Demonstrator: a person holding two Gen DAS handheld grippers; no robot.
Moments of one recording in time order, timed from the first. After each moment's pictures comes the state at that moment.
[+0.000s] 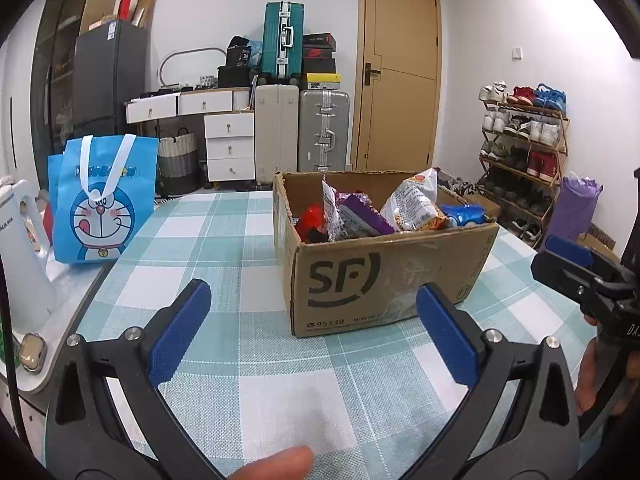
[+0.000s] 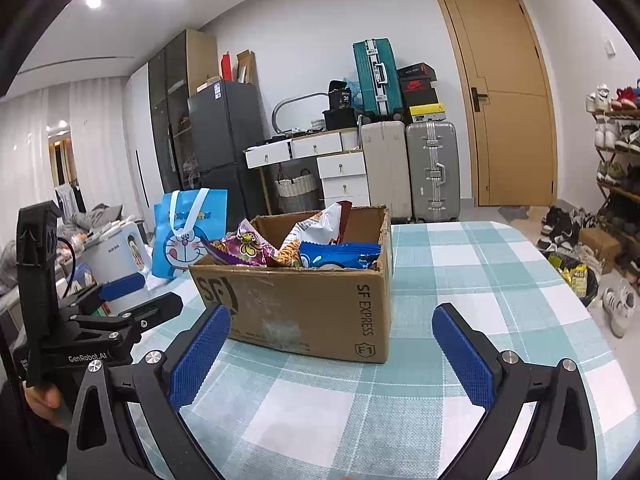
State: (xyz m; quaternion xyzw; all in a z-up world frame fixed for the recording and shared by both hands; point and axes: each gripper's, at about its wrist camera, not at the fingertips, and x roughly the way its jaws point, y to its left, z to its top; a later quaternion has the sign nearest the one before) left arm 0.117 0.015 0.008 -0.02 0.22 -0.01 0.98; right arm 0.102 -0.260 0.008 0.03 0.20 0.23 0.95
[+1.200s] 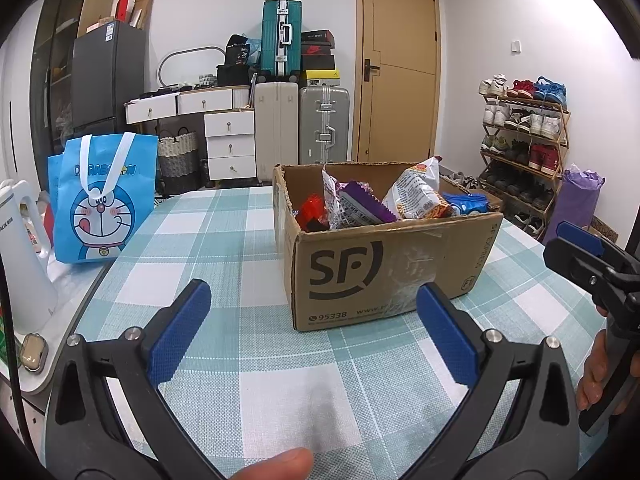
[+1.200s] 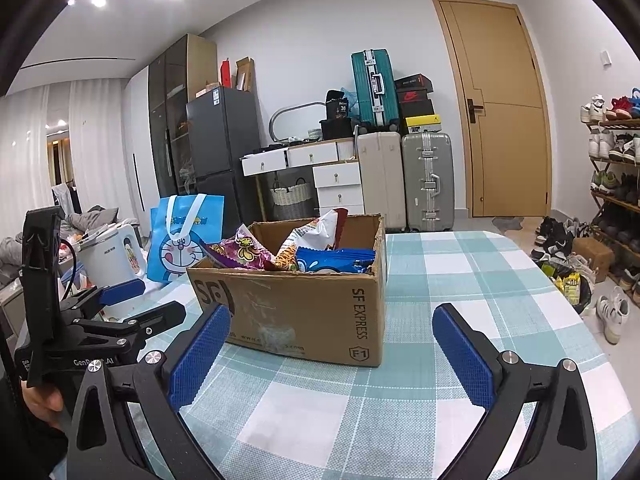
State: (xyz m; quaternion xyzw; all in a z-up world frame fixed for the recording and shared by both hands) left arm 0.122 0.013 -0.004 -0.01 0.22 -0.01 0.97; right arm 0.096 -0.261 0.009 0.02 0.18 0.22 0.96
